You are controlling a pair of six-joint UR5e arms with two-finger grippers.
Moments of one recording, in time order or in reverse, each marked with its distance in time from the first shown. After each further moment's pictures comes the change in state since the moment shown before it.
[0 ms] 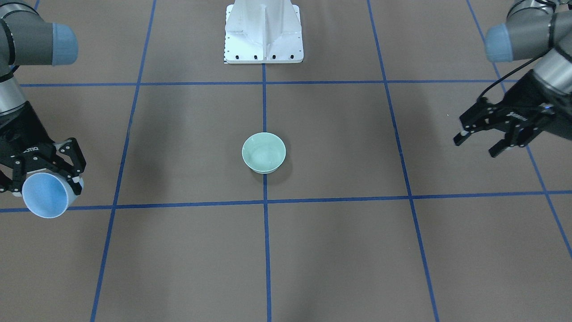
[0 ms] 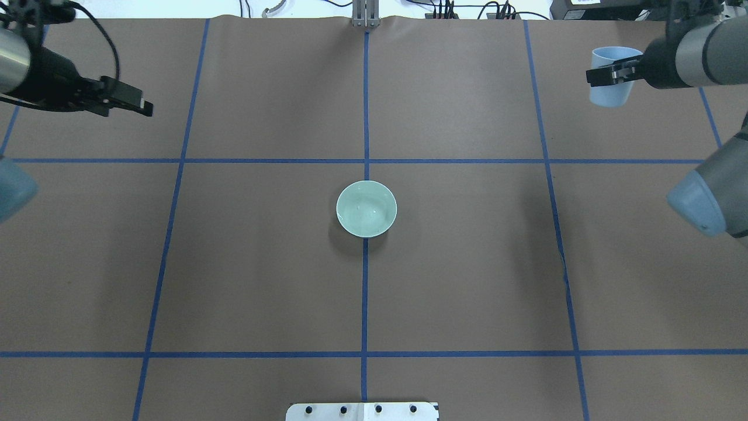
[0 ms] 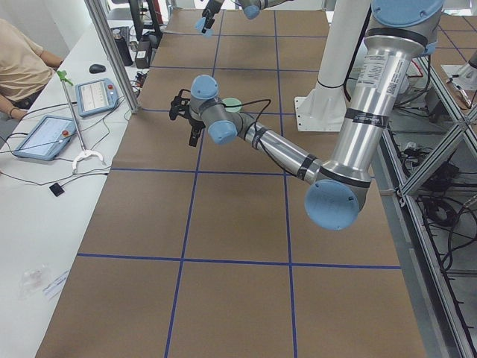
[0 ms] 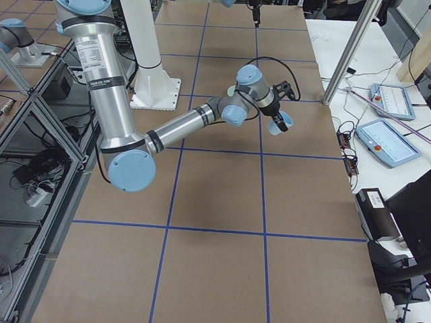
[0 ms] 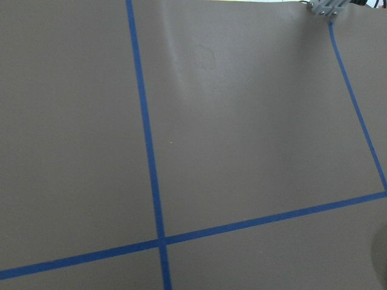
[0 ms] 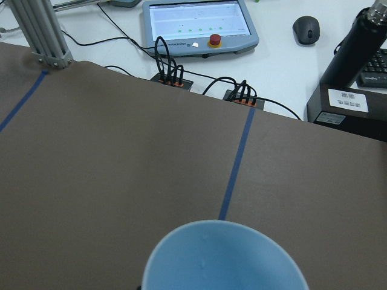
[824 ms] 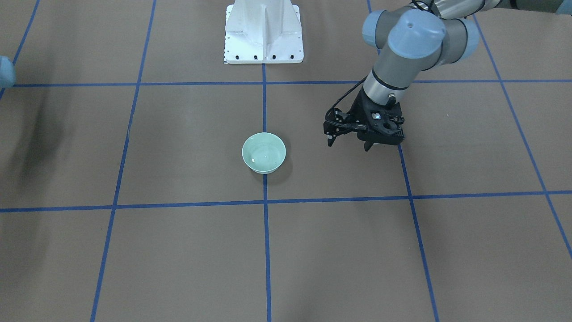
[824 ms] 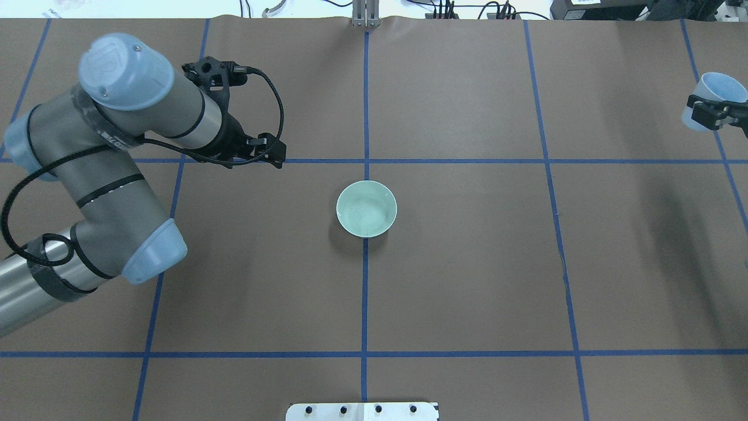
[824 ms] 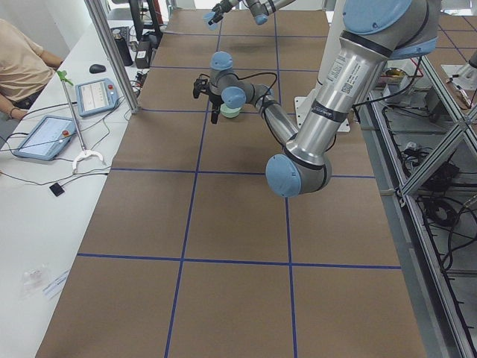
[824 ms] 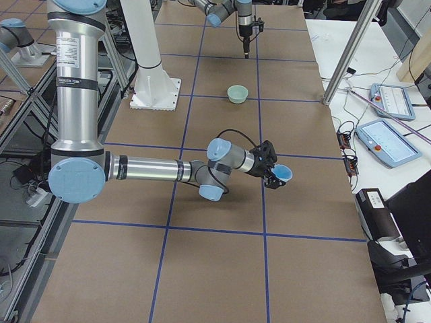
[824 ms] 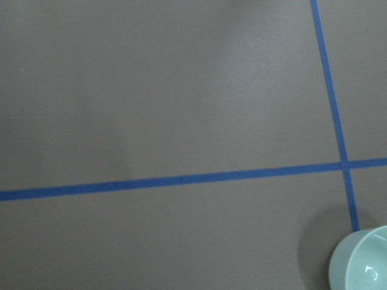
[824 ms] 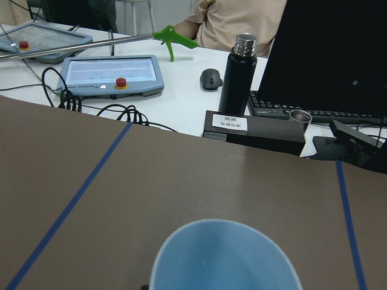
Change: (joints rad) left arm 0.305 -0.239 0.026 0.250 0.215 -0.198; right arm 0.028 -0.220 -0.331 0.719 -0.264 0.082
